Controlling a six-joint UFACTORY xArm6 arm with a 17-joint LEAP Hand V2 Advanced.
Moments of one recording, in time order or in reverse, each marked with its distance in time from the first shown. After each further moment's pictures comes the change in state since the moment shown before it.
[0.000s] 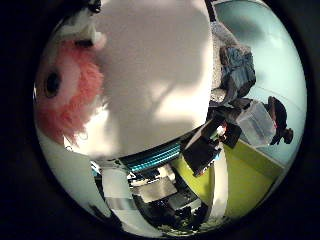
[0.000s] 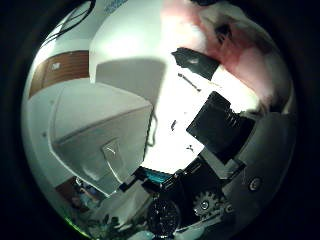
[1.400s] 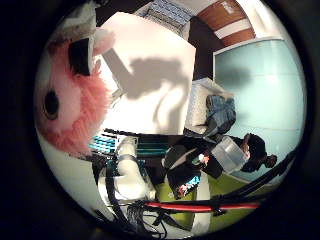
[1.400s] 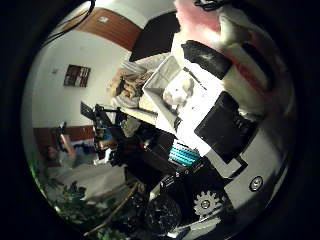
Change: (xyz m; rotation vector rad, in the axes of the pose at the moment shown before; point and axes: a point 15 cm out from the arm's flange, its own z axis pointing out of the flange) arm -0.251 0.155 -0.259 0.221 -0.019 -0.545
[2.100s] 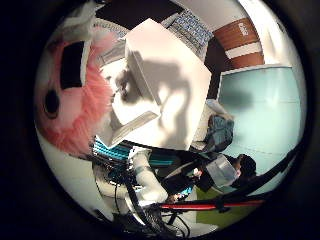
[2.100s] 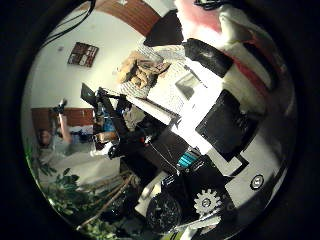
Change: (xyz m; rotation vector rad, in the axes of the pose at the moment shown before) arm -0.098 -0.072 0.031 0.037 -0.035 -0.141
